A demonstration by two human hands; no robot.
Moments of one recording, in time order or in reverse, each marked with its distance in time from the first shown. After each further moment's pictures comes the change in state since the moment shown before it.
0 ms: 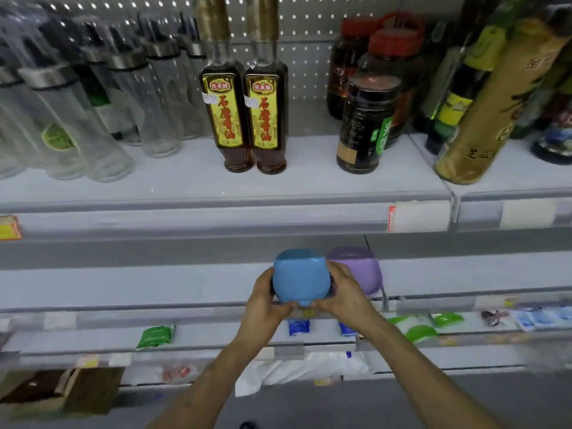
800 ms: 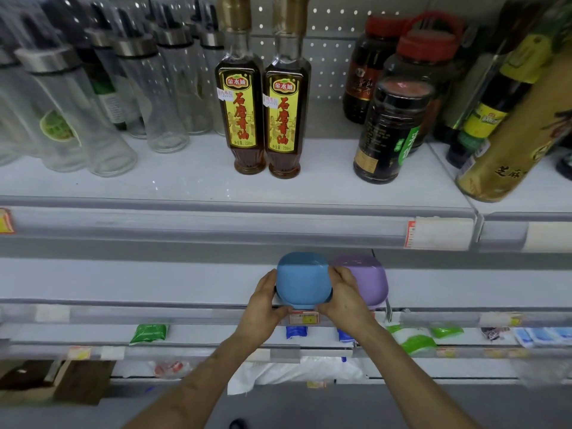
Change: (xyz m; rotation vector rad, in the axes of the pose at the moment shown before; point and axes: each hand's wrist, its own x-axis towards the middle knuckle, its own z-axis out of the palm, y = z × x) left_hand 0.032 -0.036 0.000 0.218 -0.098 -0.010; right_hand 0.021 0.001 0.009 -0.293 0.012 0.039
